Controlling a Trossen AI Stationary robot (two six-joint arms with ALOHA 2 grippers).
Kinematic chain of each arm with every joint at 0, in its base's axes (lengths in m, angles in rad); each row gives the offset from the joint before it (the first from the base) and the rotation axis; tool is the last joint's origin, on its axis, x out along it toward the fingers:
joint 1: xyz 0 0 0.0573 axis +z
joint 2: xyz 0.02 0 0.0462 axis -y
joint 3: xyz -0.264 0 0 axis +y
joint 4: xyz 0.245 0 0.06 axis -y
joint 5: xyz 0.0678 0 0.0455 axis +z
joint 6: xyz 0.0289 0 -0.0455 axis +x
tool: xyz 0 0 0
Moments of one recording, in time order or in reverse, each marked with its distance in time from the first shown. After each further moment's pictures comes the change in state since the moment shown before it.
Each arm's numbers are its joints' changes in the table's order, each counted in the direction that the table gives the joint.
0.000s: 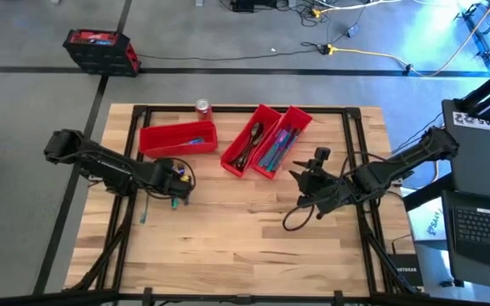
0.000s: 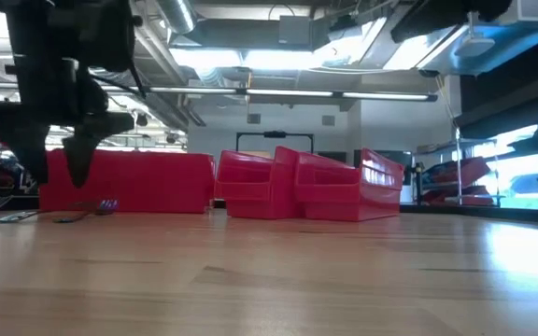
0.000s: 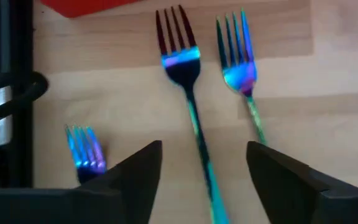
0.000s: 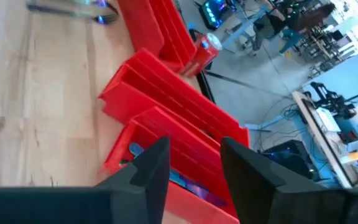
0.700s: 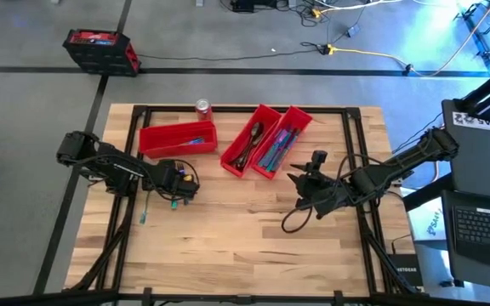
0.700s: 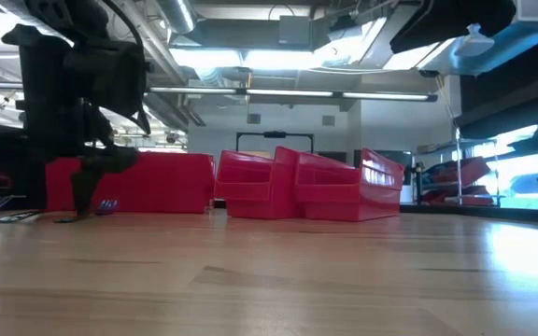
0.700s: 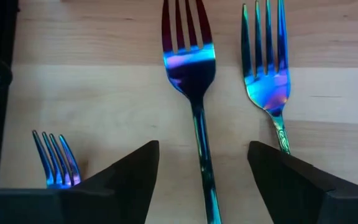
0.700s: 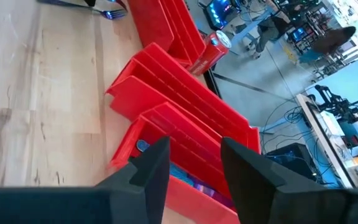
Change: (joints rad) left arm 0.049 -0.153 0.051 0.138 0.011 -0.043; right arm -0.009 -0.005 0.055 0.065 0.017 -0.015
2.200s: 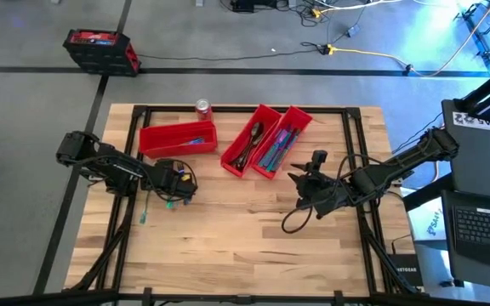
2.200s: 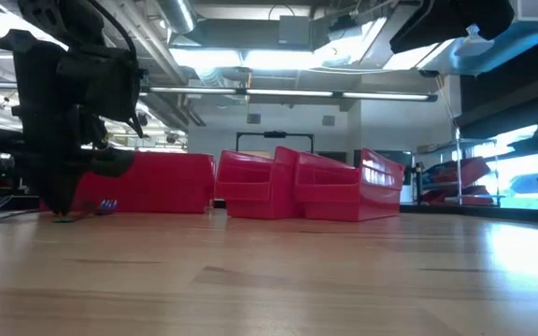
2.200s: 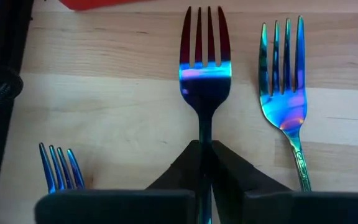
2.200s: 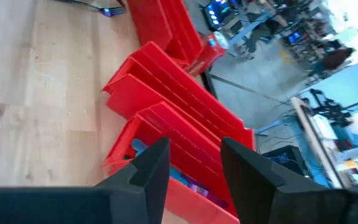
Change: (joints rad) left arm -0.009 0.000 0.031 0.004 0.027 -0.042; right arm 0.000 0.000 0.000 -0.002 -0.024 -0.030
